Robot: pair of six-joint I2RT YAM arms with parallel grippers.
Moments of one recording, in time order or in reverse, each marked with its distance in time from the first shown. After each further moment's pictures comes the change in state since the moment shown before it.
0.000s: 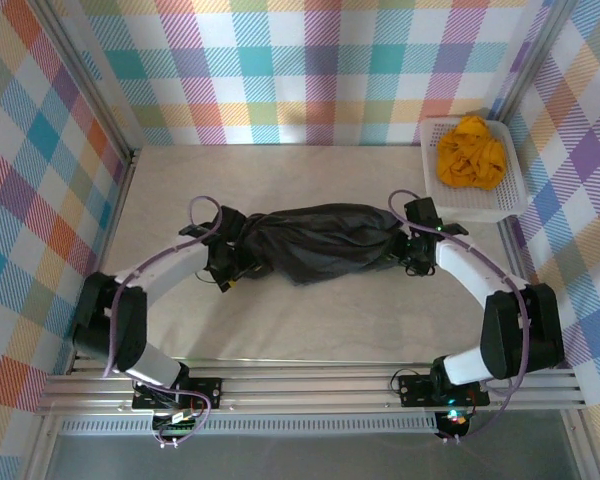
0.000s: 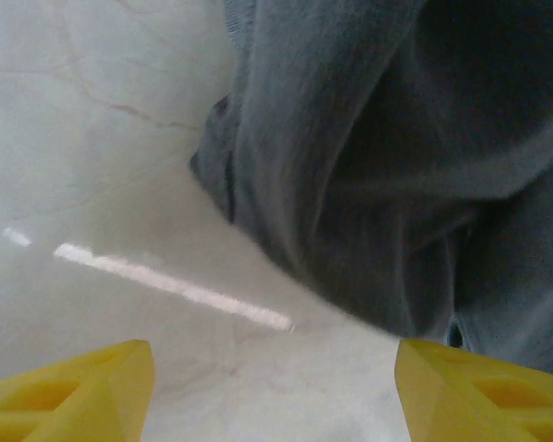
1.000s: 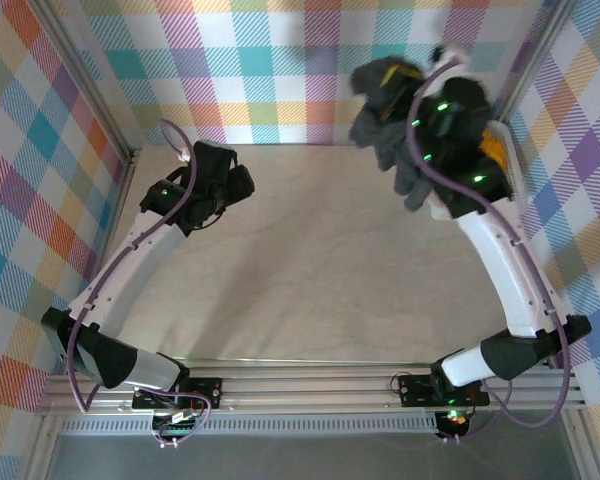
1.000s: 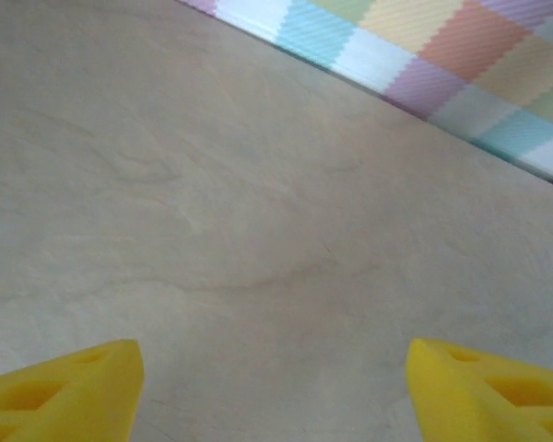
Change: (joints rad) left arm -0.065 -0.118 0.588 -0.174 -0.447 0.251; right arm 0.283 0.013 0.921 0.286 0.232 -0.241
